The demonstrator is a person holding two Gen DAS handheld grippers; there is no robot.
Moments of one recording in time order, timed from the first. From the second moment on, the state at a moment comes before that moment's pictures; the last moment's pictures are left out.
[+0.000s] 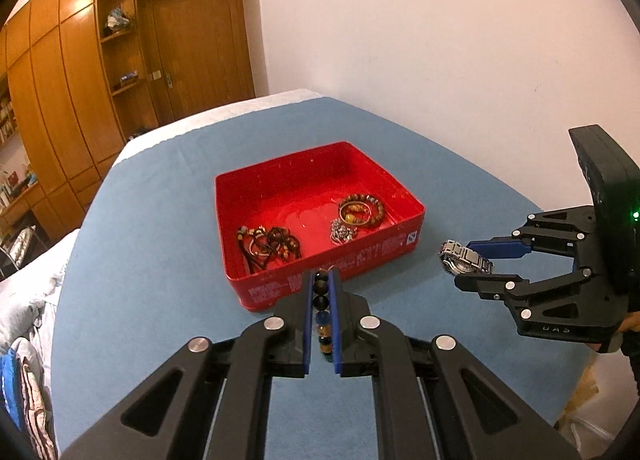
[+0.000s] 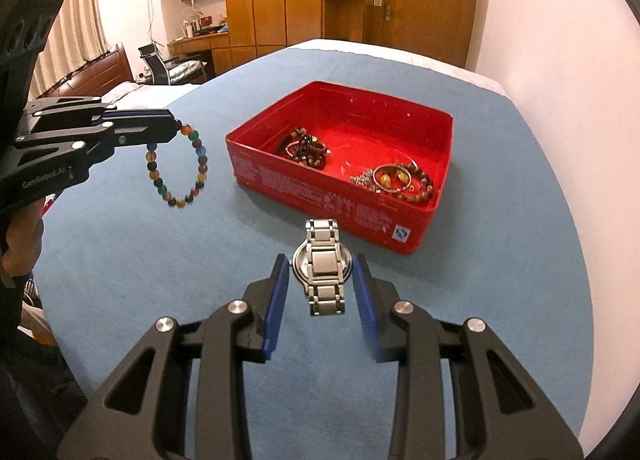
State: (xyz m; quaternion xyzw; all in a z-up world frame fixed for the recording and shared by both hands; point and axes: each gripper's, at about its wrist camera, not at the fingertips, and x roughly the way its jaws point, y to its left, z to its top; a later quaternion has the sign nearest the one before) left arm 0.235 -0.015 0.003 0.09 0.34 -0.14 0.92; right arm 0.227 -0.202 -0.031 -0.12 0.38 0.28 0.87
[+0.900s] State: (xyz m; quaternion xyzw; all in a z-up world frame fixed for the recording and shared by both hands) left arm 0.379 -0.007 0.021 0.09 0.36 -0.12 0.92; right arm 0.390 -0.170 -0.017 -0.13 0.43 0.26 0.86
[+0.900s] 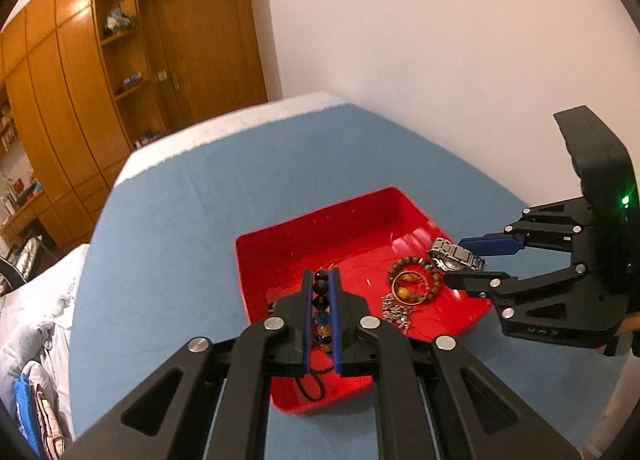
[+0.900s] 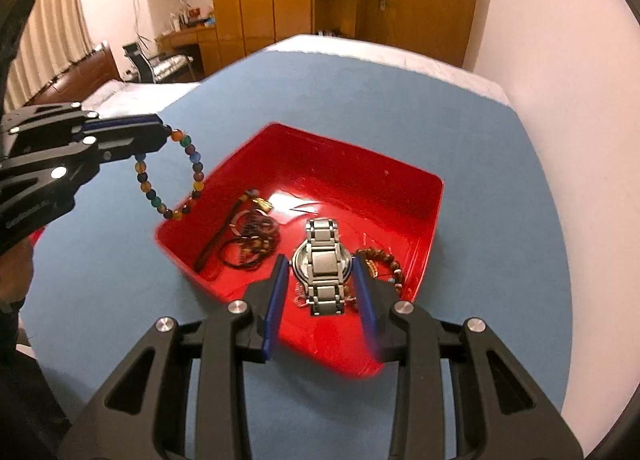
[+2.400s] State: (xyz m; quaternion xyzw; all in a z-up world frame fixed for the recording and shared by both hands) left arm 0.394 0.020 -0.034 0.05 0.41 -0.08 0.91; right arm 0.377 -0.196 -0.032 -0.09 0.43 0.24 0.87
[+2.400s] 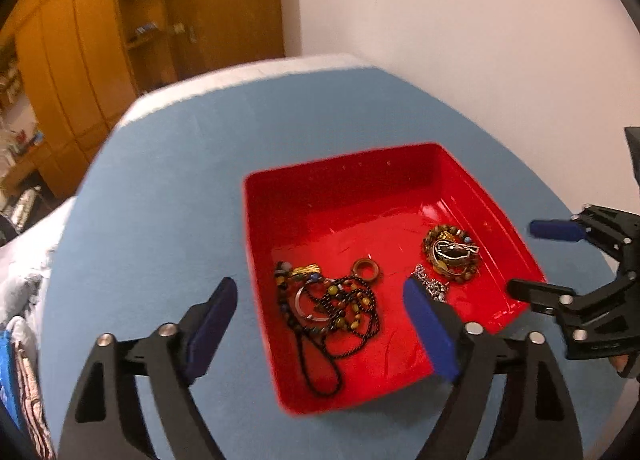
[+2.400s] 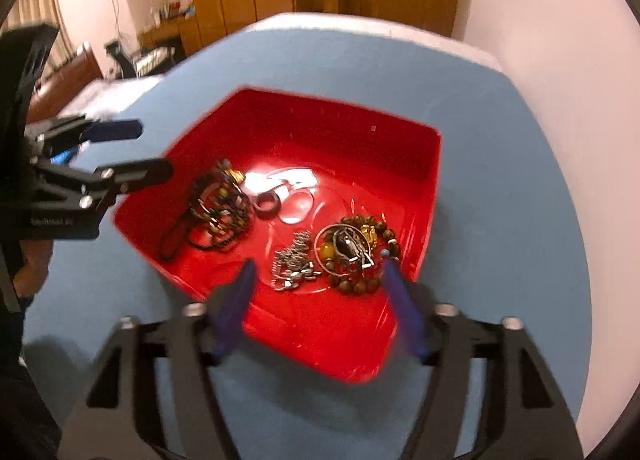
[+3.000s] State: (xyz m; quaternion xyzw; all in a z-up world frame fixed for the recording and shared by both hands) left arm 0.275 0.041 -0.013 0.04 0.39 -0.01 0.92; right arm 0.277 -0.199 0.002 -0.02 0.42 0.16 0.89
